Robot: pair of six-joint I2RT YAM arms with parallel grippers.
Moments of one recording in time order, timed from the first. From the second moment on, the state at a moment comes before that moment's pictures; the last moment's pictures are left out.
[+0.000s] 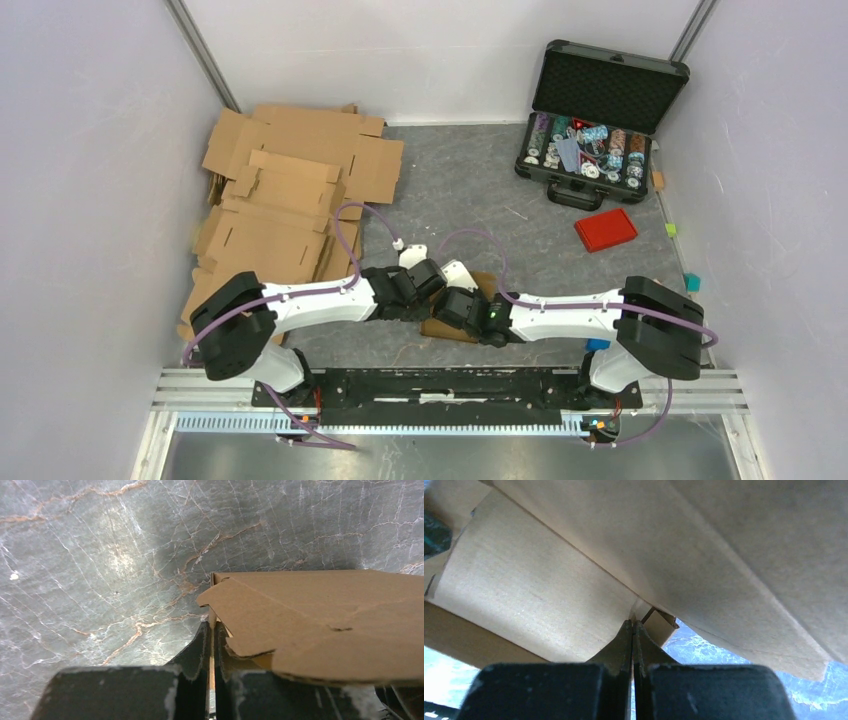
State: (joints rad) left arm -1.05 1.48 0.82 -0.48 -0.29 -0.93; right arm 1.21 1.49 0.74 -0.38 0.54 0.46
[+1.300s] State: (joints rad) left arm -1.08 1.40 0.72 -0.44 -0.32 -1.19; right arm 1.34 1.68 0.91 -0.77 0.74 1.10
